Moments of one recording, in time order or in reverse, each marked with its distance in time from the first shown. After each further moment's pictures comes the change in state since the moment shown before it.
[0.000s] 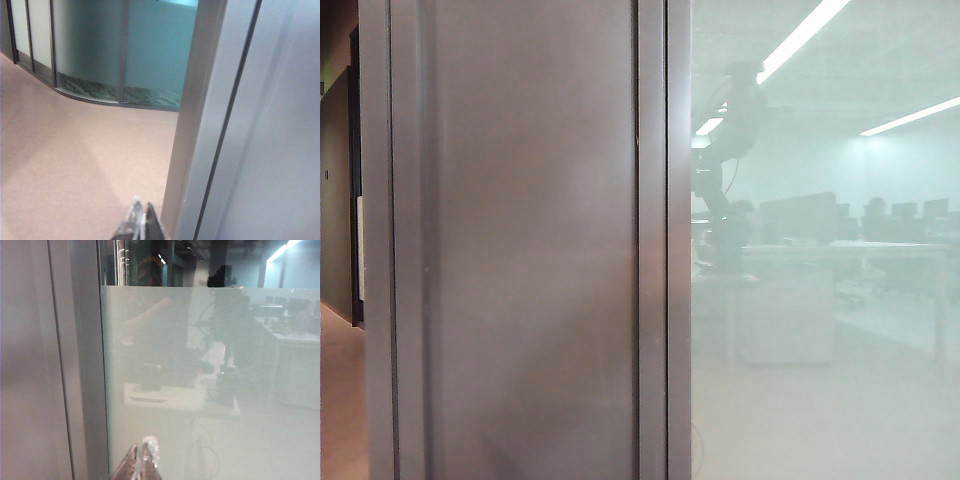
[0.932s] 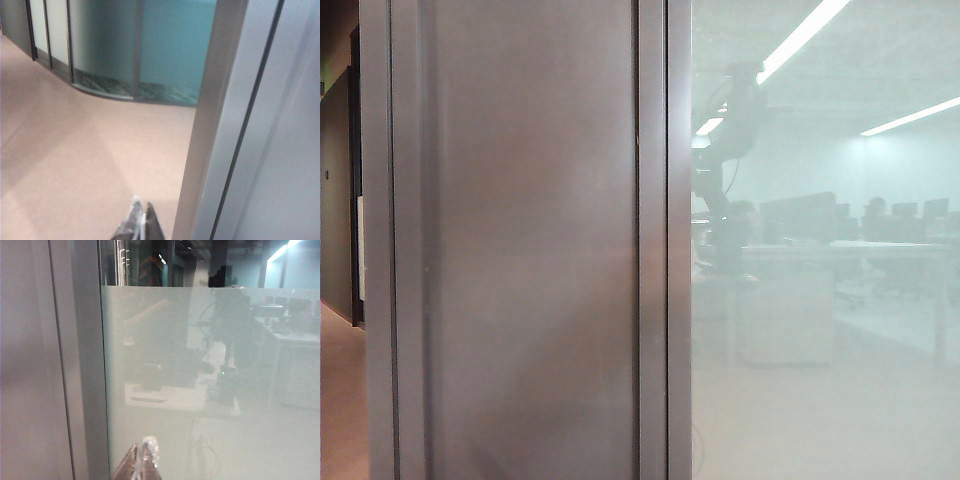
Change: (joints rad) left arm 0.000 0.000 0.000 -0.023 -0.055 0.021; right arm 0.000 0.000 0.000 0.000 0.000 0.000
